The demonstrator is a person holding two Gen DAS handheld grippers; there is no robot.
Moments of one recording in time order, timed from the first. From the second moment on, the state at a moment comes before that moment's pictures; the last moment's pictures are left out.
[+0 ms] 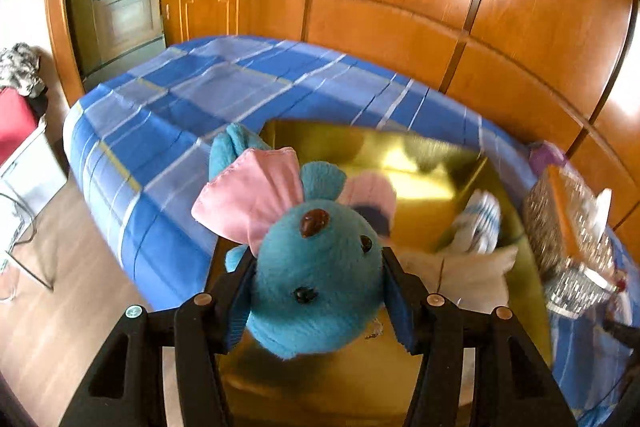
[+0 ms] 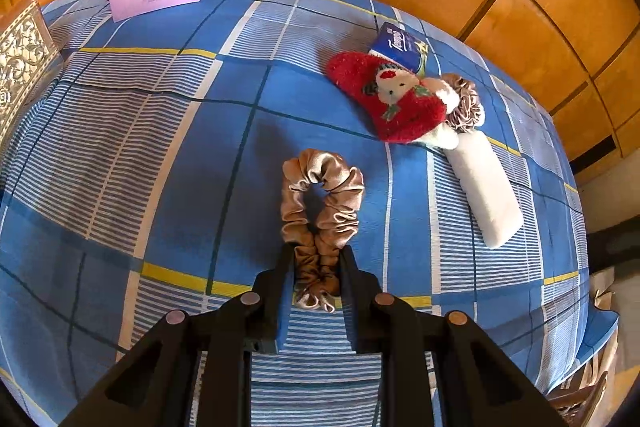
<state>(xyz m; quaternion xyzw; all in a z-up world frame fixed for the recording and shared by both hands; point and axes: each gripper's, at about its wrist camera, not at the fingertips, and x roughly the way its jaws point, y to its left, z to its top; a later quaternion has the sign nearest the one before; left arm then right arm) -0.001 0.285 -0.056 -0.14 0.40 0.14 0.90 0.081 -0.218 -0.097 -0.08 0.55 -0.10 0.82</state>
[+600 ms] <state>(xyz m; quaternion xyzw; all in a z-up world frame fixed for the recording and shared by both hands) -0.019 0.254 -0.055 -0.09 0.38 0.15 0.91 0.081 -0.221 -0.097 -0.09 0.55 -0.10 0.83</state>
